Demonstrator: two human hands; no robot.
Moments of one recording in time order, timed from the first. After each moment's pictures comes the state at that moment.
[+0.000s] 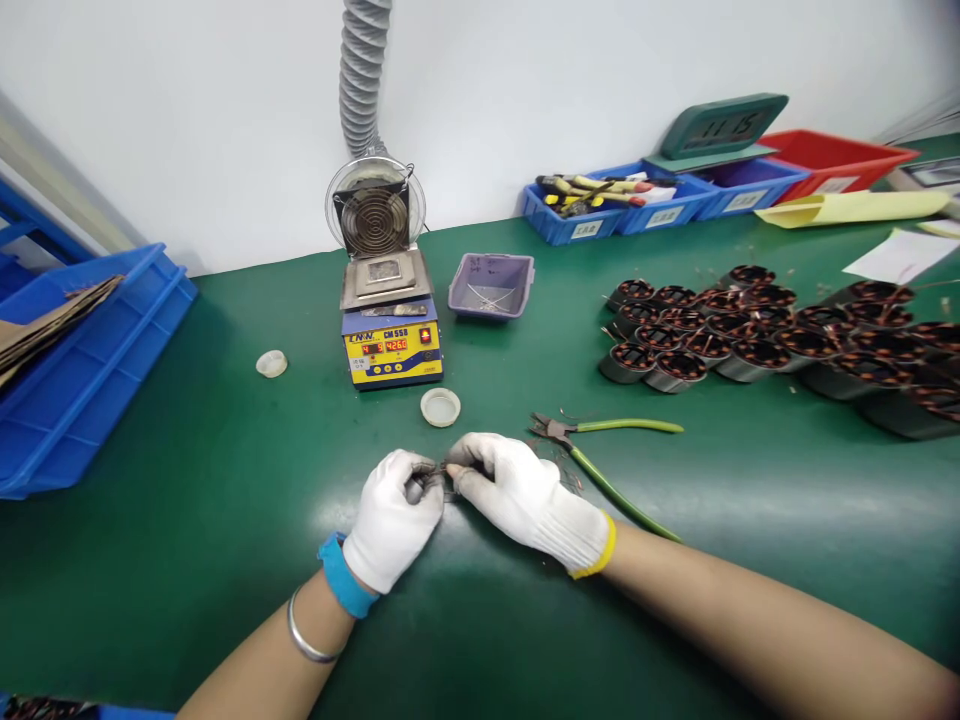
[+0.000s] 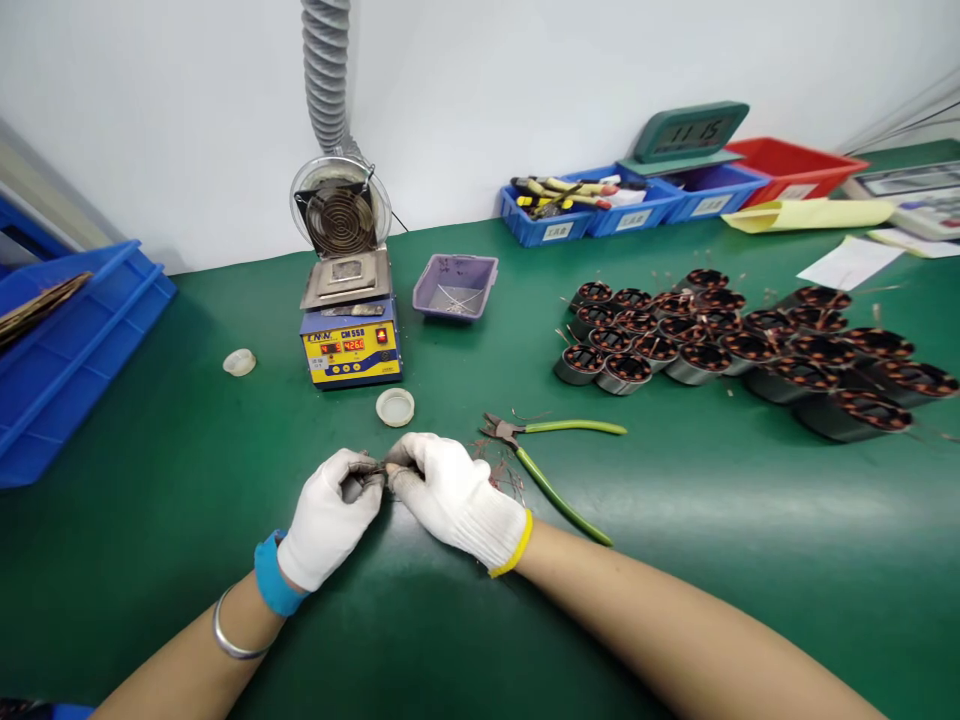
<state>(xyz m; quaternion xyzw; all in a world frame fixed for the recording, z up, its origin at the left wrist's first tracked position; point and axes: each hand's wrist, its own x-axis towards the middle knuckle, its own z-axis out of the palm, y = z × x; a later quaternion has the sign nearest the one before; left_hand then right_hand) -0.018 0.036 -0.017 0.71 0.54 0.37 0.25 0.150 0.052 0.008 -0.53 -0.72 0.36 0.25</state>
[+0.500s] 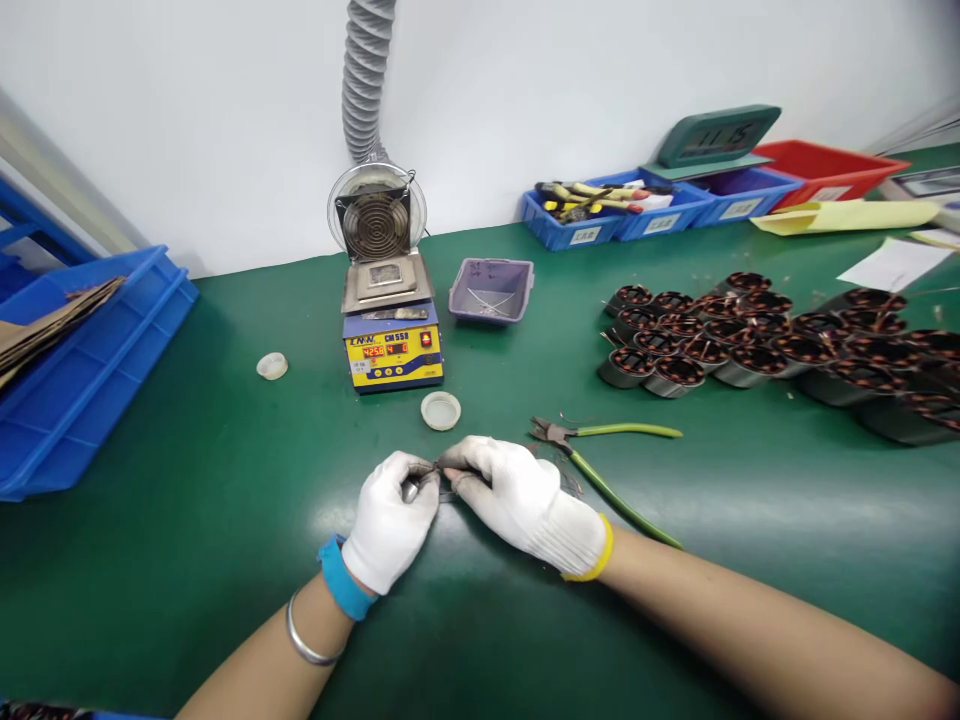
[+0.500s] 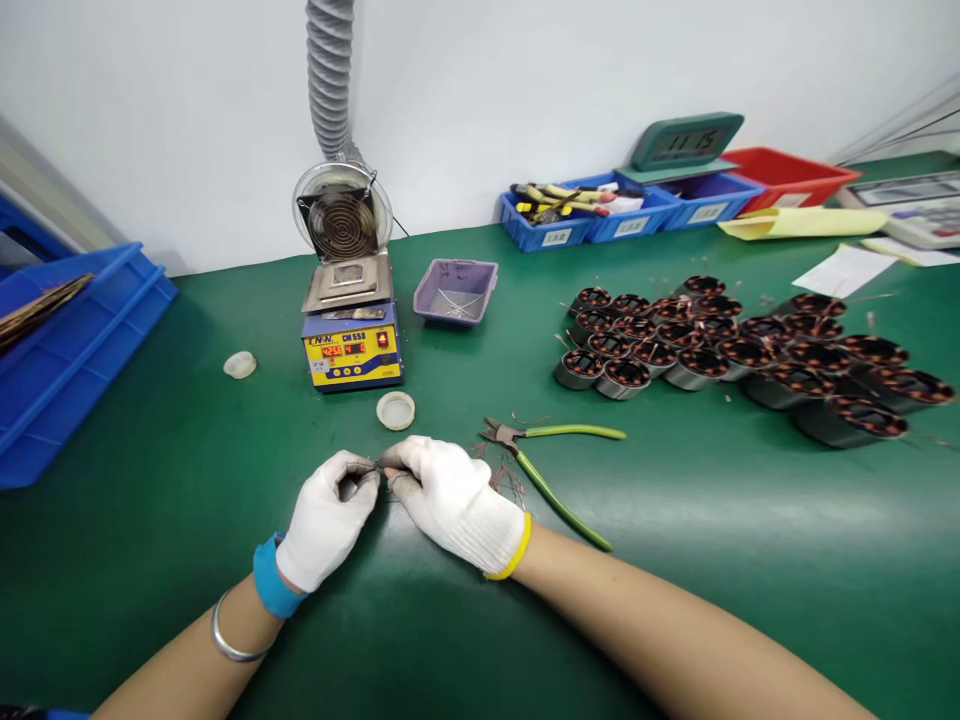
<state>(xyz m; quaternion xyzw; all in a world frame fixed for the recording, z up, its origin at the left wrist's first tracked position) -0.018 0.038 -0.014 0.68 0.57 0.37 0.29 0.150 0.052 0.006 -0.52 -0.77 0.29 0.25</state>
